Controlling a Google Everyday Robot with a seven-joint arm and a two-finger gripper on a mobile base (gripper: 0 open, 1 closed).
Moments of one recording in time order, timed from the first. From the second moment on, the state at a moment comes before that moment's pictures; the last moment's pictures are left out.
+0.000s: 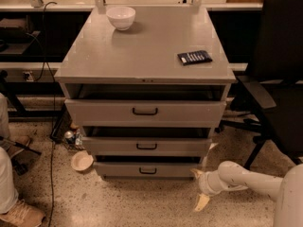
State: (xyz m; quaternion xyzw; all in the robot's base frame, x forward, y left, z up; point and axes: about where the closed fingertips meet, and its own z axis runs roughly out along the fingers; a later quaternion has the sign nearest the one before) arm 0.520 -0.205 0.267 -0.66 0.70 0.12 0.23
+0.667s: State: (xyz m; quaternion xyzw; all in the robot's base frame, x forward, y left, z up) arm 0.545 -0.190 0.230 -0.69 0.68 0.07 0.23
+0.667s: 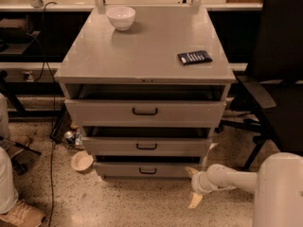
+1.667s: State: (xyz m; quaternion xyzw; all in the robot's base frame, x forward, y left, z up) arm 0.584 -0.166 0.208 -0.71 0.64 0.06 0.28
